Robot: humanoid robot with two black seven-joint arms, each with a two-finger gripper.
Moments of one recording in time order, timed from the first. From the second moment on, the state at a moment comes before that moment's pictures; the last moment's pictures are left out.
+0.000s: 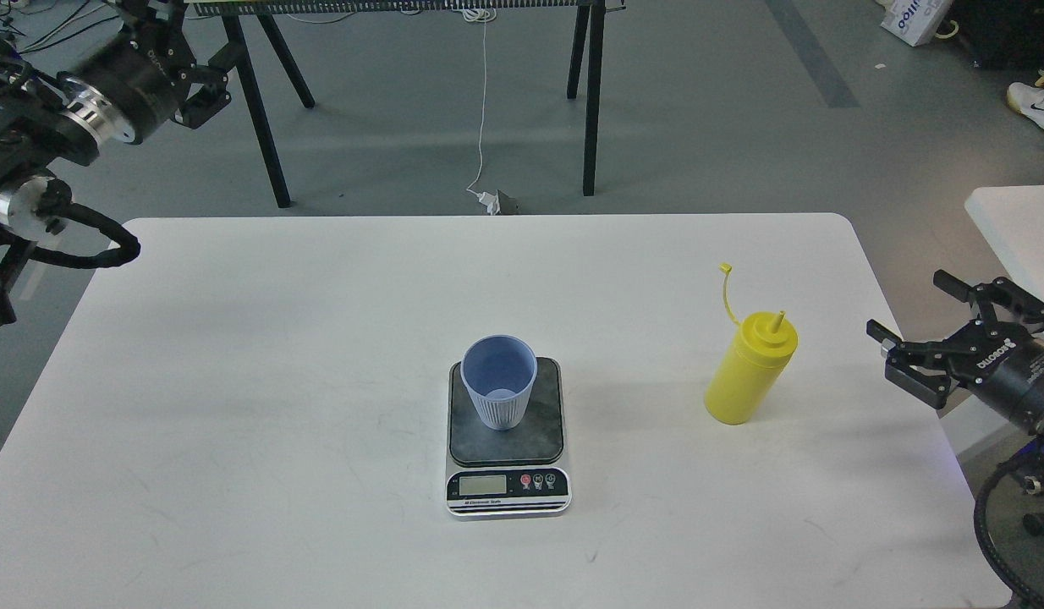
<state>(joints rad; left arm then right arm) -1.11 0.51 -0.34 -0.47 0.23 -0.49 -0.45 0.12 -0.80 0.95 1.04 0.87 0.49 -0.49</state>
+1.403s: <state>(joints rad) -1.07 0.51 -0.34 -0.46 0.24 -0.49 -0.44 0.24 -0.41 0.93 0.81 0.62 0.49 -0.49</state>
